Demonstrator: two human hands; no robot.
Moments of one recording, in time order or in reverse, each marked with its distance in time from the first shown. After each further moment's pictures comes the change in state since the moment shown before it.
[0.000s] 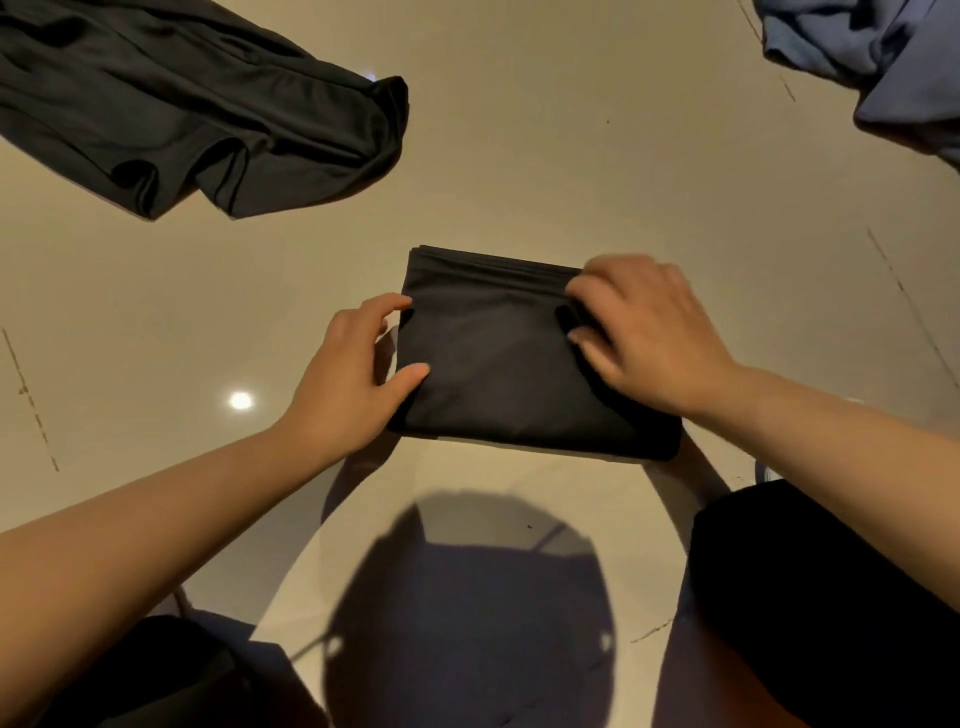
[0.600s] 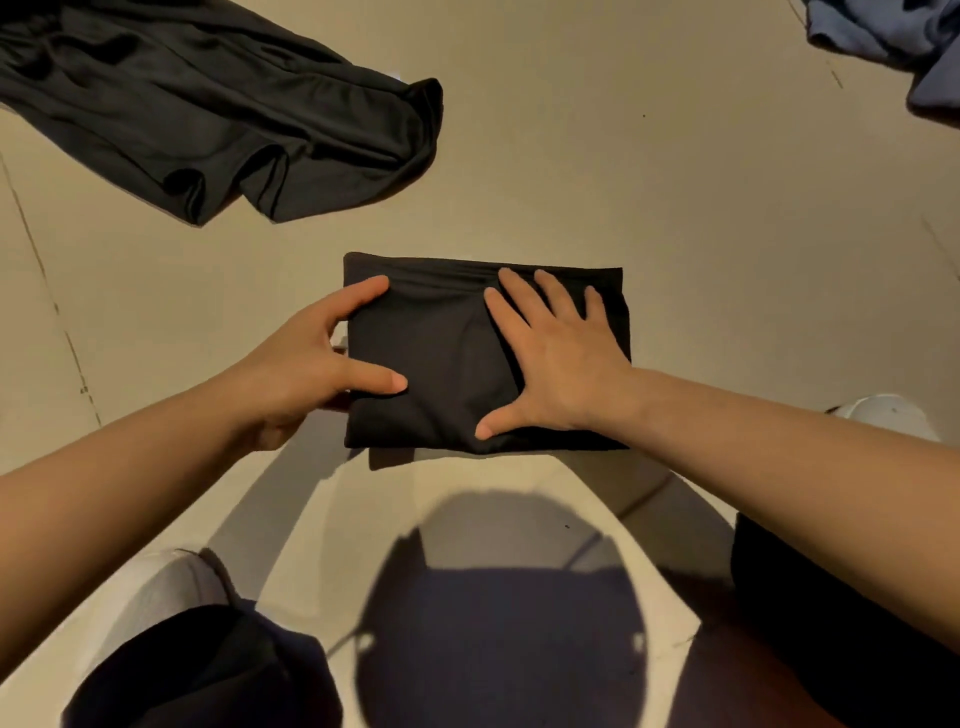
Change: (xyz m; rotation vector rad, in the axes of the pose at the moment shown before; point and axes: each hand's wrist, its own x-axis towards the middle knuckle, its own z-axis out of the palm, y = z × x) left_hand -0.002 0.004 -0.064 -0.596 -0.230 -0.400; right_hand 0.038 -0.089 0.011 0.030 -0.462 0.042
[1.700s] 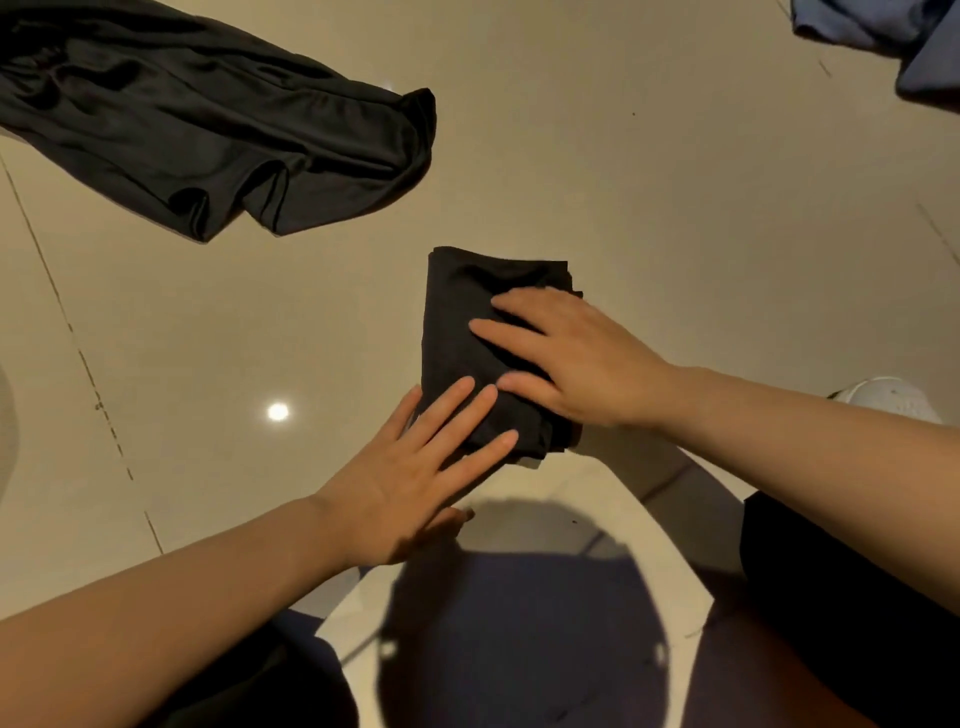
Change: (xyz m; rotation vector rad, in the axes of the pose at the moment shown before) left_hand -0.007 -0.089 0.038 1.583 -0.229 0.914; right_hand -0.004 0.032 0.017 0.110 0.380 -0.394
